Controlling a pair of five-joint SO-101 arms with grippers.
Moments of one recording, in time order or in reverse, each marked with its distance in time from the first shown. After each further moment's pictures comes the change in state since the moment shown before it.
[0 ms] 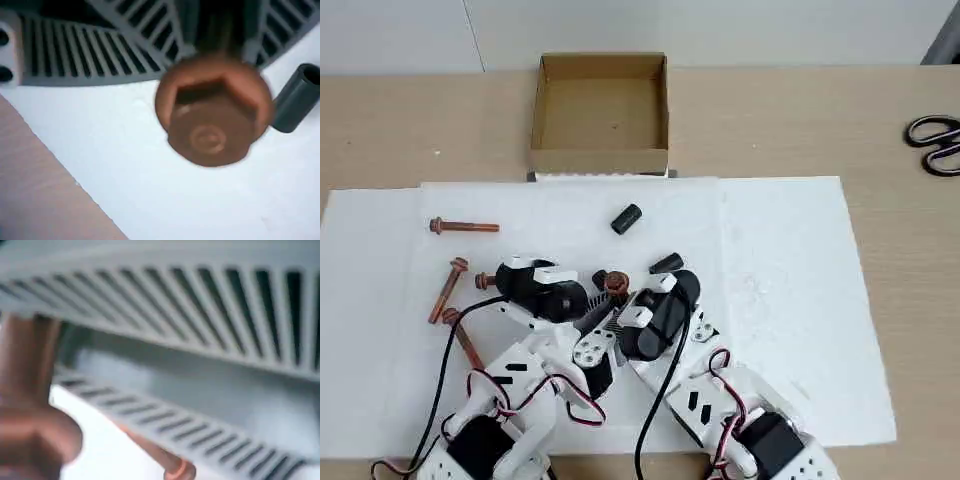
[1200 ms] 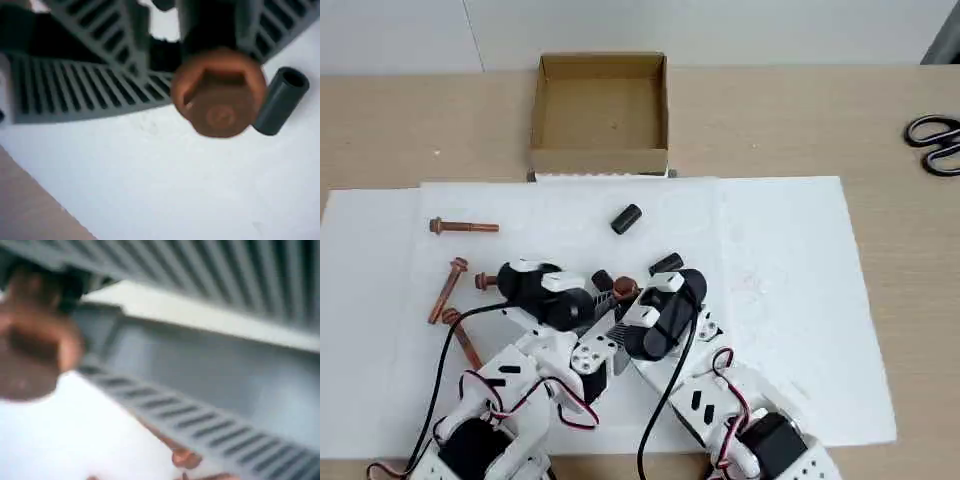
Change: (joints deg) left arm 0.1 0.0 -4.3 5.4 -7.6; right arm 0.2 -0.2 -0.2 -0.1 0.0
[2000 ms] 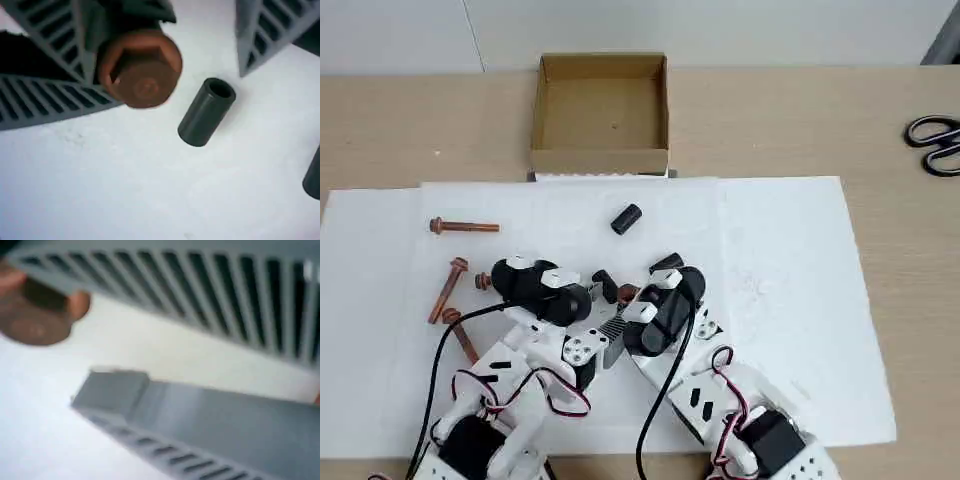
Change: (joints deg) left arm -8.4 0.0 2.2 0.4 -6.4; right arm 0.3 0.2 0.3 0.0 0.0
